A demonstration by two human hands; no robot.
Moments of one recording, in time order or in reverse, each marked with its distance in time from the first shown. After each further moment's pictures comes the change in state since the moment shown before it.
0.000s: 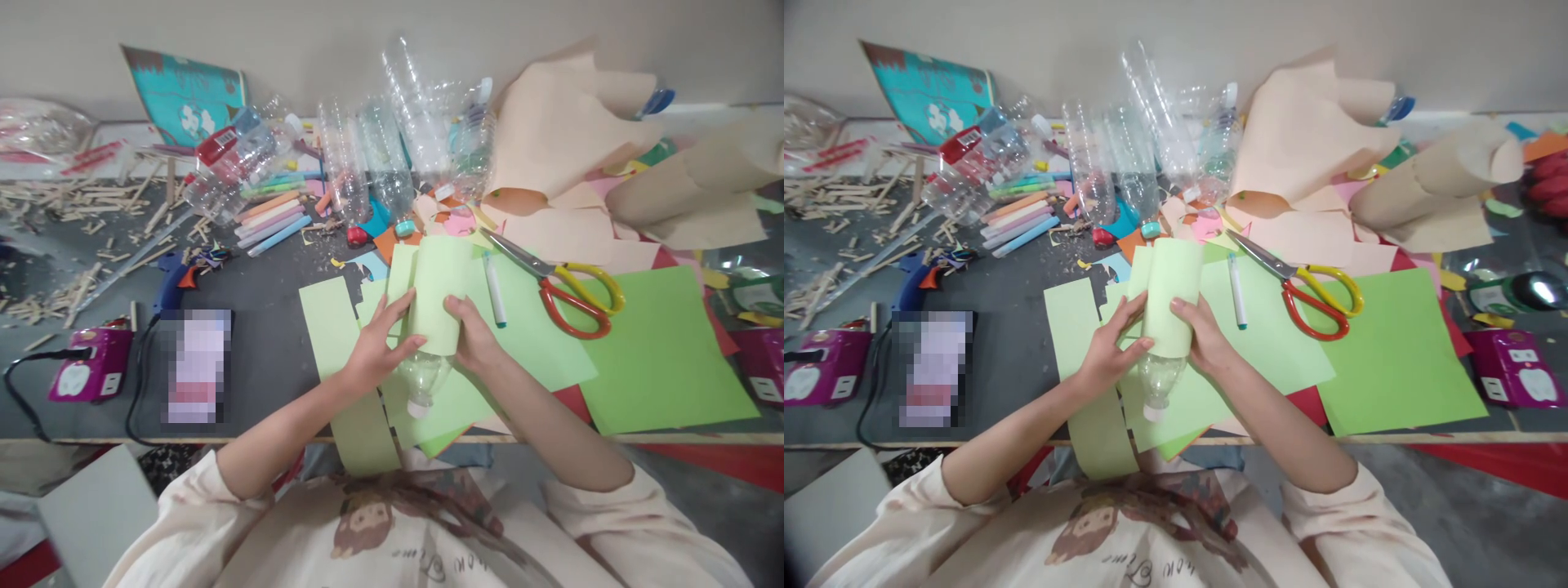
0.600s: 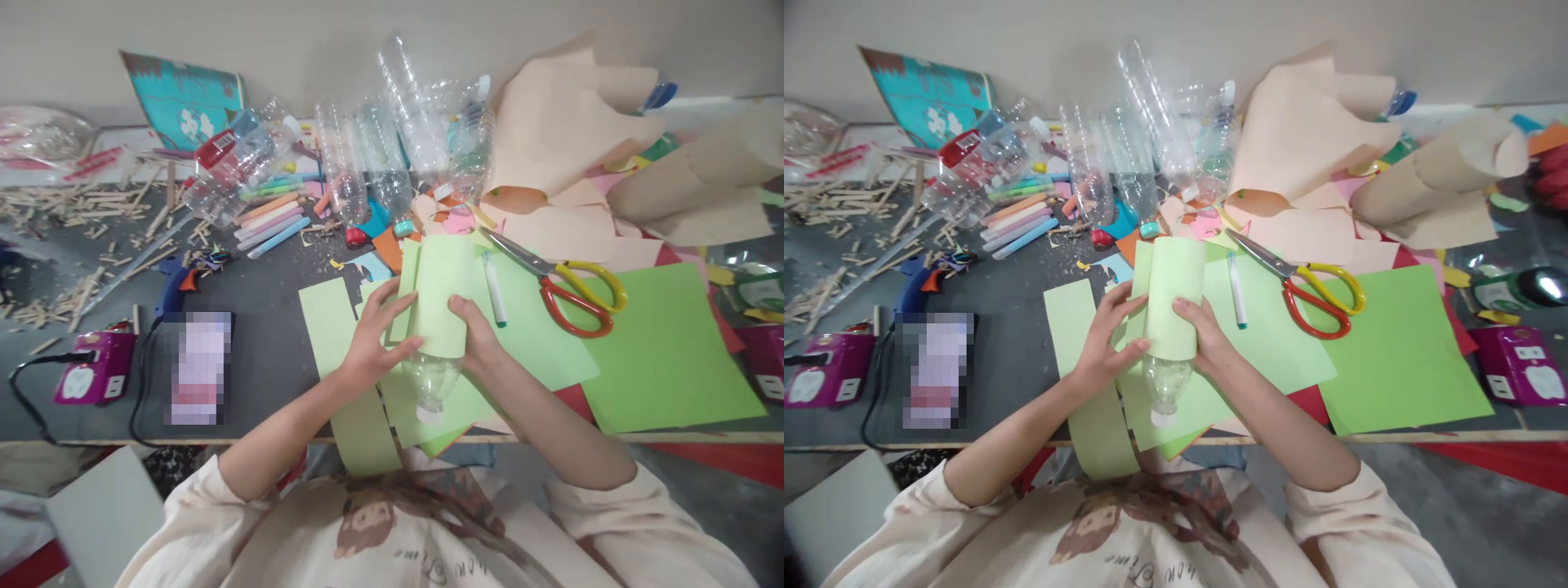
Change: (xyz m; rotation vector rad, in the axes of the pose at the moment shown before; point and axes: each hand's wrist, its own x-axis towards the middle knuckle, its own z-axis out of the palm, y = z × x) left_hand 0.002 -0.003 -0.008 0.188 0.095 0.199; right_hand 0.000 0.000 -0.002 0.013 -0.009 0.016
